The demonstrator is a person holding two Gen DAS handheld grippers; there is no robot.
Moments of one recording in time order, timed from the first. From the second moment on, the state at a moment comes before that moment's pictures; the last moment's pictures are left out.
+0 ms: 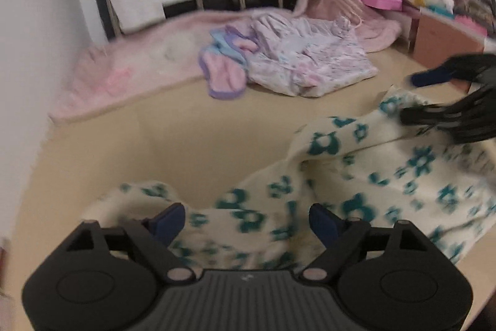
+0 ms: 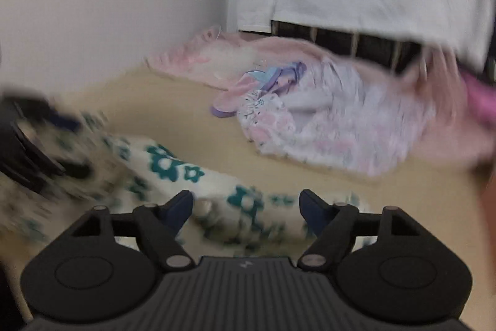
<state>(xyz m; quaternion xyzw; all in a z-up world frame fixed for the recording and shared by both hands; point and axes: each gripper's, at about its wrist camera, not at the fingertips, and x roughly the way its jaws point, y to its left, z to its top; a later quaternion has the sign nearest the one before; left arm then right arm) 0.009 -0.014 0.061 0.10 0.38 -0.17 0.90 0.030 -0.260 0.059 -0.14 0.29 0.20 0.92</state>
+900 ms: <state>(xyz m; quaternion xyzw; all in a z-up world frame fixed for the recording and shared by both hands) 0.038 0.042 0.114 0.09 0.30 -0.13 0.94 0.053 -0.306 0.114 -0.08 0.27 0.02 0.96</state>
